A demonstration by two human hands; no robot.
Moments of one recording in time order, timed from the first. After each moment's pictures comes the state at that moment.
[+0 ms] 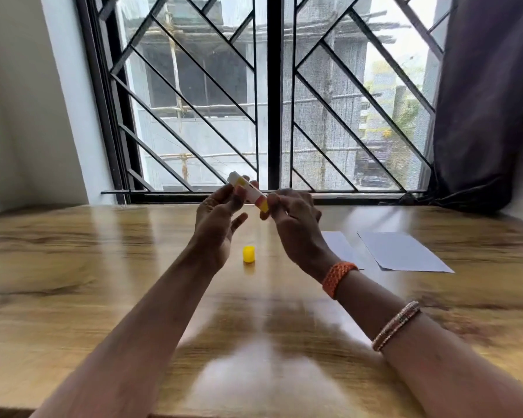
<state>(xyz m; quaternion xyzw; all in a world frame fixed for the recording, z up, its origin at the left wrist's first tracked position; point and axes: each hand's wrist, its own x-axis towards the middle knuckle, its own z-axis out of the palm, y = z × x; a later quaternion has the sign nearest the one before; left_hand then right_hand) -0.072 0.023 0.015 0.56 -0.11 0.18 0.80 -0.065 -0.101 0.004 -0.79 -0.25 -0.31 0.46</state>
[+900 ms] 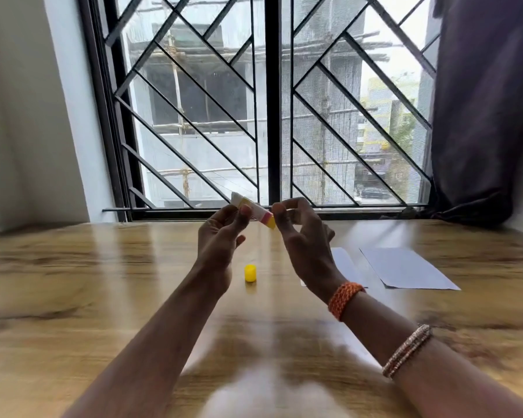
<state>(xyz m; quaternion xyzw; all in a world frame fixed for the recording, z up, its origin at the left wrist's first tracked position) -0.073 0.020 0.010 0.58 -0.10 0.23 0.77 -0.062 -0.106 0.003 -0.75 -0.21 -0.34 0.53</state>
